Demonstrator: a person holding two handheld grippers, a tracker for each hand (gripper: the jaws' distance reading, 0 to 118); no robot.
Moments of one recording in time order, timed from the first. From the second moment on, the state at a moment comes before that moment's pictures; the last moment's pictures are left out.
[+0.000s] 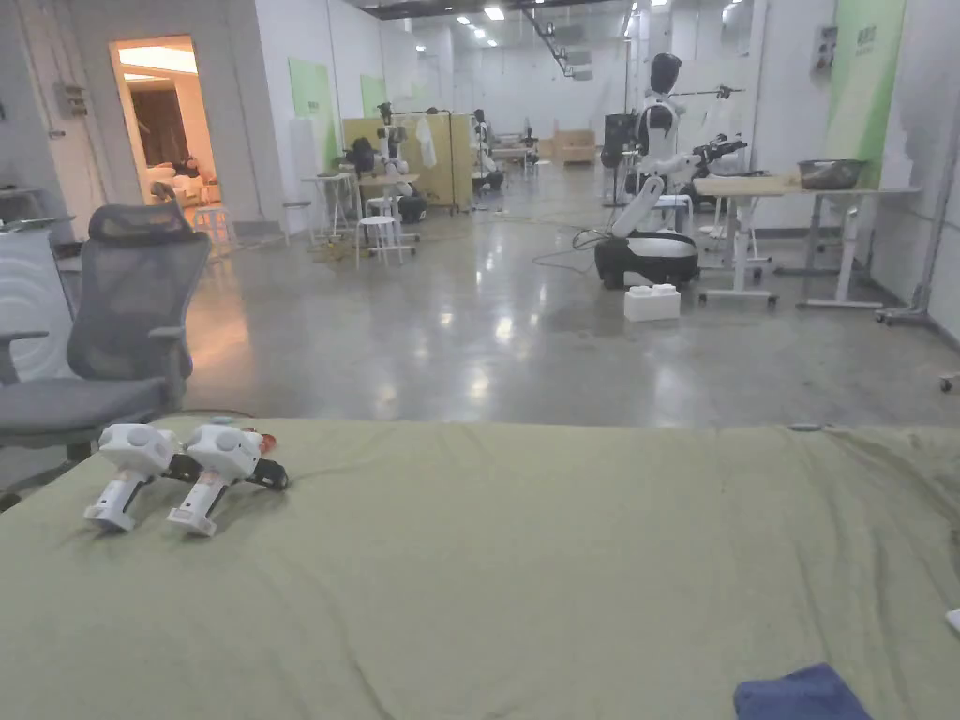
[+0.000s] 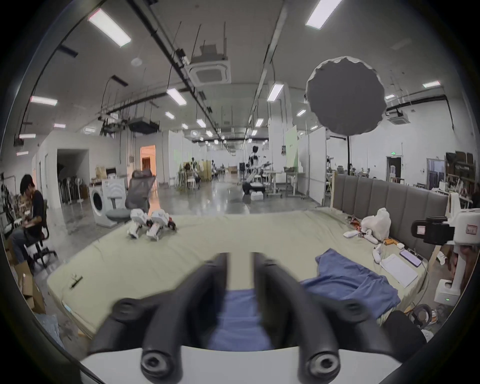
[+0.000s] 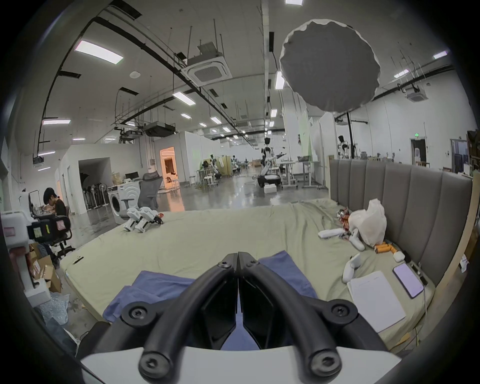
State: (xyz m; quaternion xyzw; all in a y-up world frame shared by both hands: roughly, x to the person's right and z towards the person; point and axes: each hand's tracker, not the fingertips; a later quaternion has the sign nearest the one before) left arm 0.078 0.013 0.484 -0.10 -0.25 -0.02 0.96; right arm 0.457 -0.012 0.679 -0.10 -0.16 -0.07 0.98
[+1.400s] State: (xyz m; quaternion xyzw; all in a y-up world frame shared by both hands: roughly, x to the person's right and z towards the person) left arm 0.179 -0.220 0.178 -0.48 -0.18 -0.10 0.85; right arm 0.700 -0.166 0.484 -0.43 -0.23 -0.17 0.85
